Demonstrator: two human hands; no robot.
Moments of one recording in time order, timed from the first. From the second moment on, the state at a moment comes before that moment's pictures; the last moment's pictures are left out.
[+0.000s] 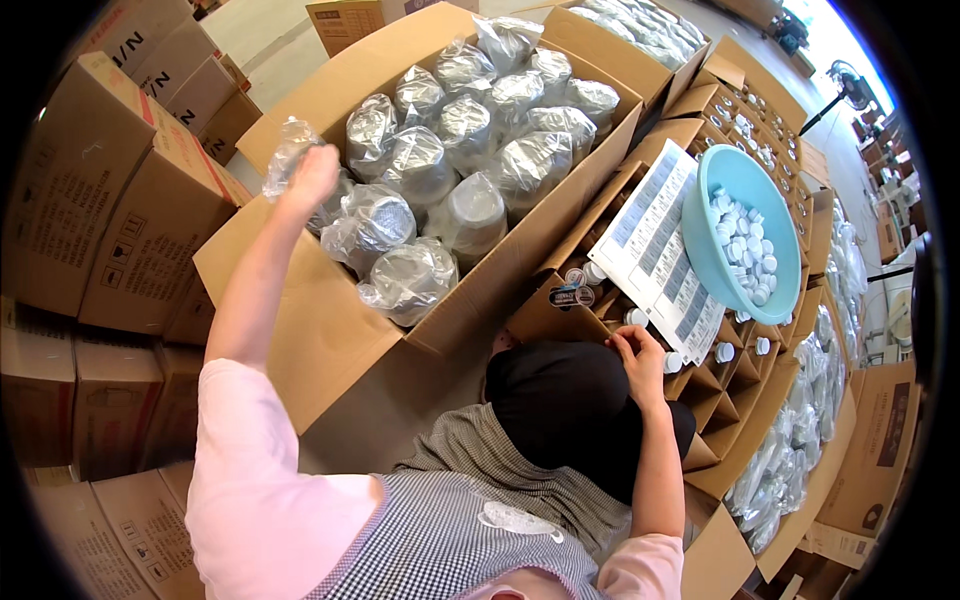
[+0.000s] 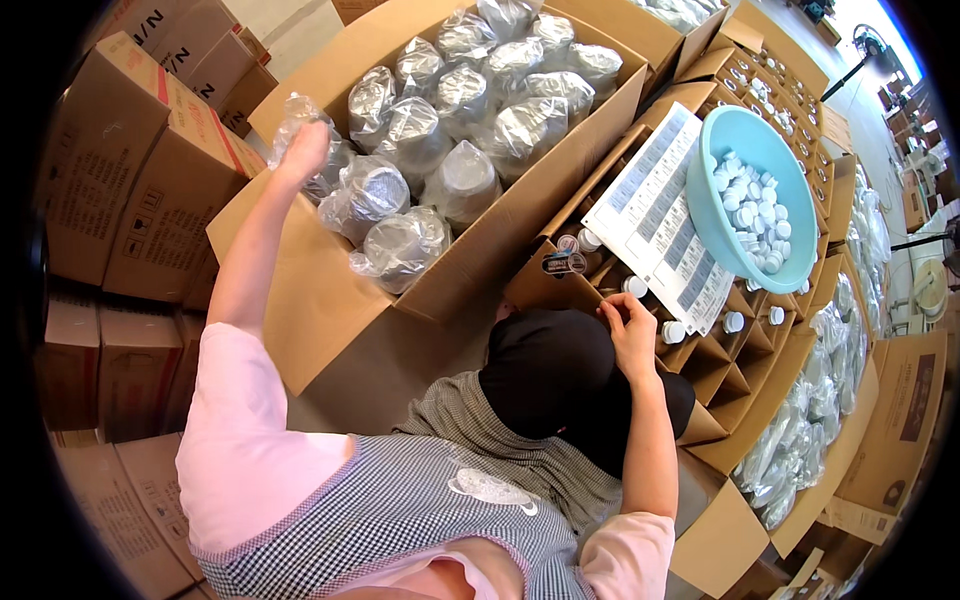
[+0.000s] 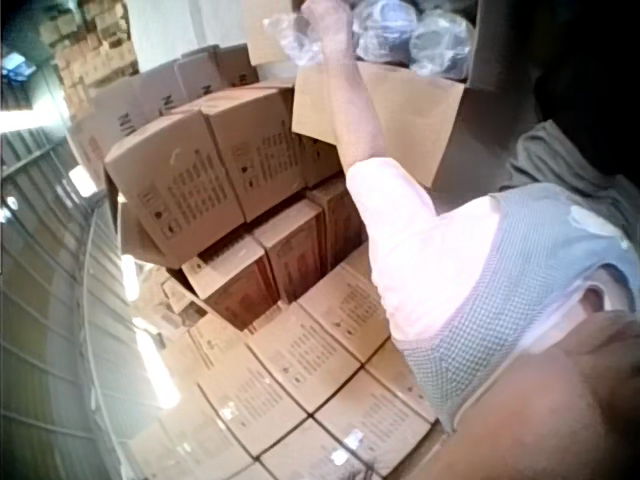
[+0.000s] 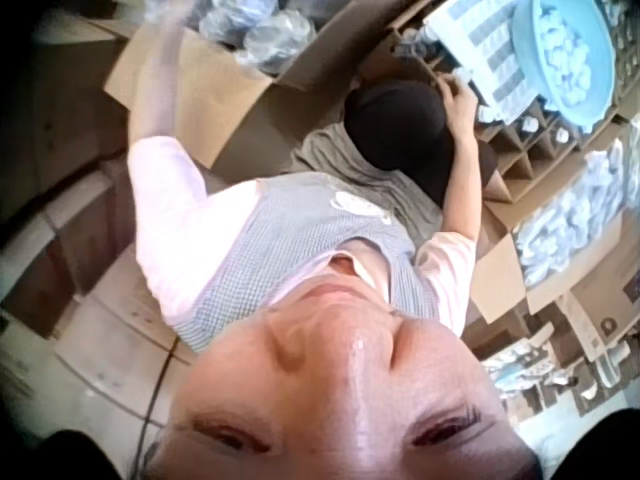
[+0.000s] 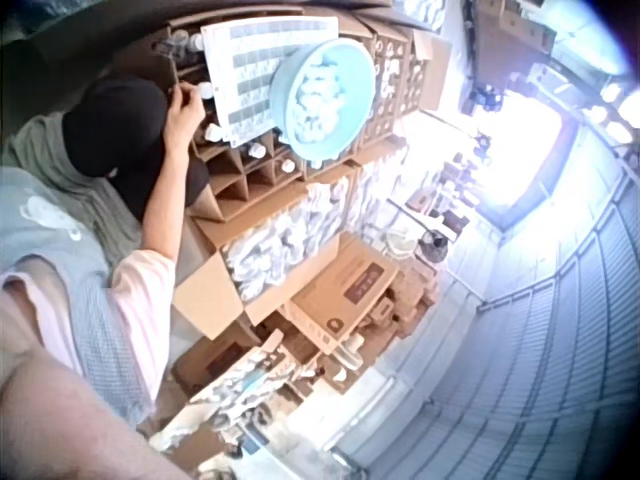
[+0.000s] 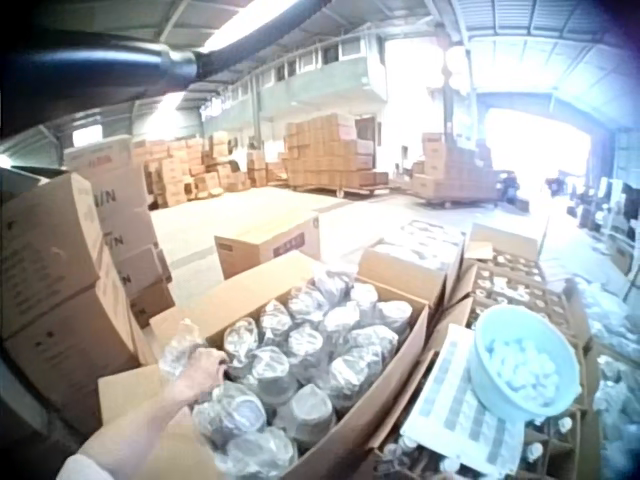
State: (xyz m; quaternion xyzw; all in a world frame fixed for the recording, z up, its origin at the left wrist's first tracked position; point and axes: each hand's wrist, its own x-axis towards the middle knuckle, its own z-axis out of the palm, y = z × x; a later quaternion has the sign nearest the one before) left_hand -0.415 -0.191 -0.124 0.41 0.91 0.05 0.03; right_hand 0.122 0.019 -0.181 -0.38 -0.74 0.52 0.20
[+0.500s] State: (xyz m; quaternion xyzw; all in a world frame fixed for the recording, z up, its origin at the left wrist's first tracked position) left_hand -0.356 -0.042 -0.337 0.54 0.78 -0.18 0.25; right_hand 0.141 0.024 -0.182 -0.39 -0.79 0.41 0.23
